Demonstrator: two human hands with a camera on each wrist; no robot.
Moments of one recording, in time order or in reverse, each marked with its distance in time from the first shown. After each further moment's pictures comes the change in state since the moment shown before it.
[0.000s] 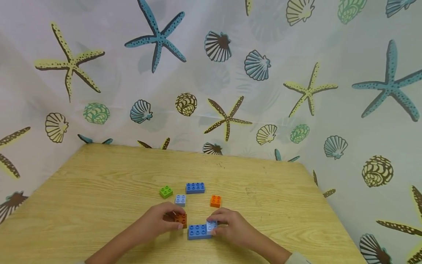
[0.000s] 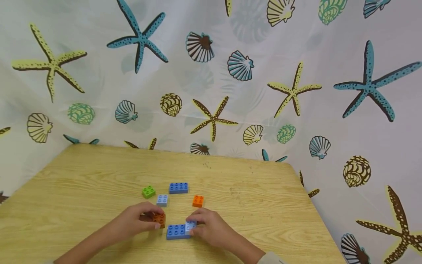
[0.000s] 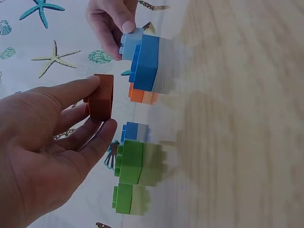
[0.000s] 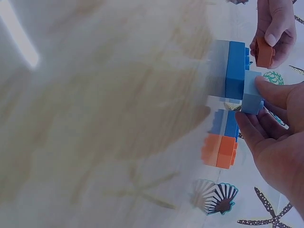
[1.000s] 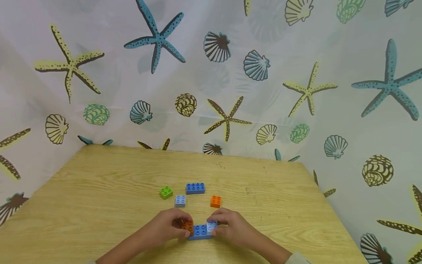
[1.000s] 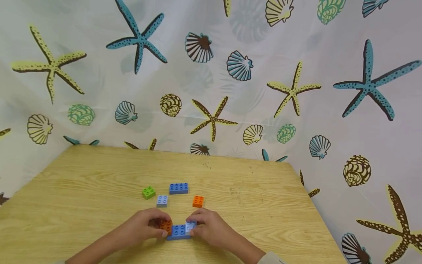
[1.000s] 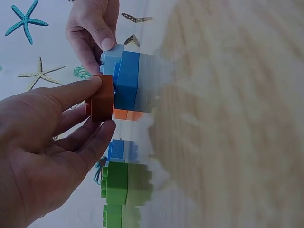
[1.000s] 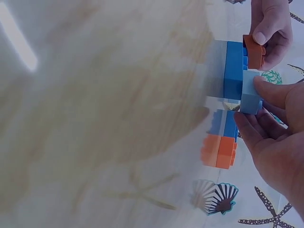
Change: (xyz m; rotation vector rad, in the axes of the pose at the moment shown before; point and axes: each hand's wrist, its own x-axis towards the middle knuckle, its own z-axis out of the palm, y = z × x) left_hand 0.009 0.004 0.018 0.065 -0.080 0.028; right_hand 0.000 -0.003 0.000 0.017 0.004 0.008
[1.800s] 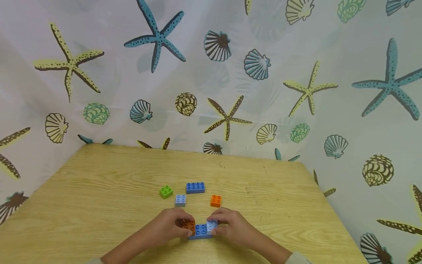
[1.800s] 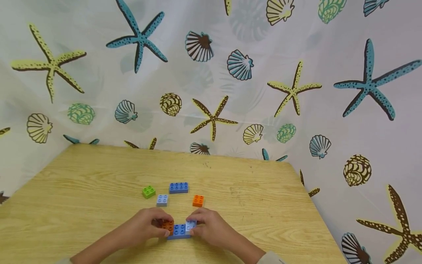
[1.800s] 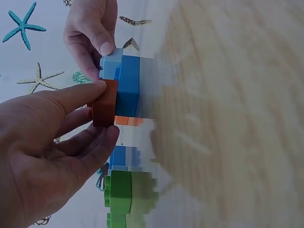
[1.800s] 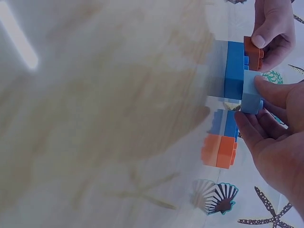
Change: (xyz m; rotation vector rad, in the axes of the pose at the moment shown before) left_hand 0.002 0.004 0.003 0.053 -0.001 0.018; right_hand -0.001 0.000 0.000 -0.003 -0.004 -0.005
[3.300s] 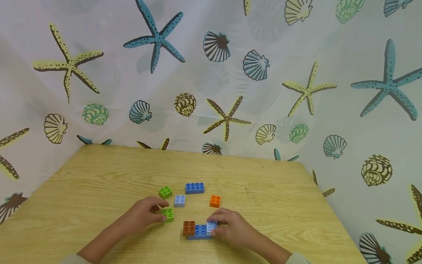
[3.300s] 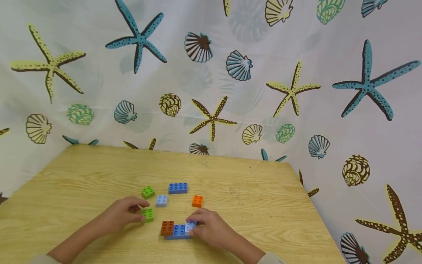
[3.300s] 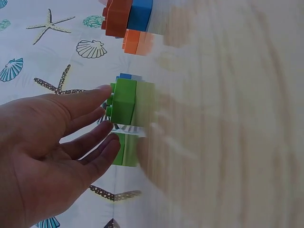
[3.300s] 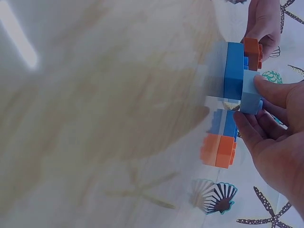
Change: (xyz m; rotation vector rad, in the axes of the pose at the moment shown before) left_hand -0.015 -0.052 -0.047 0.009 0.160 -0.049; right_hand -0.002 0.003 0.000 0.019 0.007 -0.005
